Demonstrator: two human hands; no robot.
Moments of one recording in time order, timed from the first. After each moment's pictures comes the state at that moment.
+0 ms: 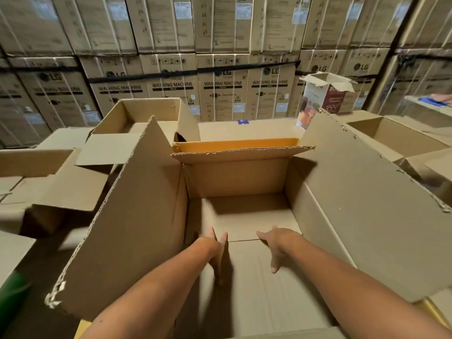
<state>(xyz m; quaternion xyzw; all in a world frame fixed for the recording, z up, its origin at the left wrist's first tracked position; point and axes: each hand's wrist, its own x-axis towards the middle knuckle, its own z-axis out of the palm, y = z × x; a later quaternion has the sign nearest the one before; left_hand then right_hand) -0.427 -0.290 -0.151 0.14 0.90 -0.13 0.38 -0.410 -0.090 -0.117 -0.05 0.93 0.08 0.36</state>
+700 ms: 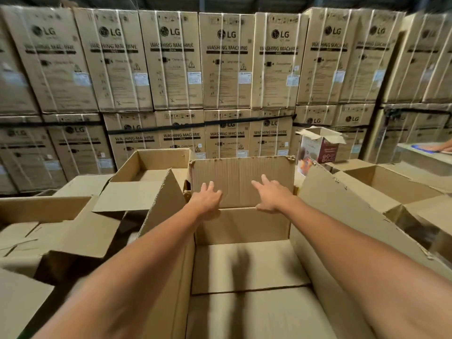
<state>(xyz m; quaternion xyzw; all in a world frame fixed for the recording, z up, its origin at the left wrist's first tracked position) -0.536 -0.326 0.033 0.16 0.98 -0.08 0.01 -0.501 -0.113 0.066 -0.06 1.00 0.03 0.00</state>
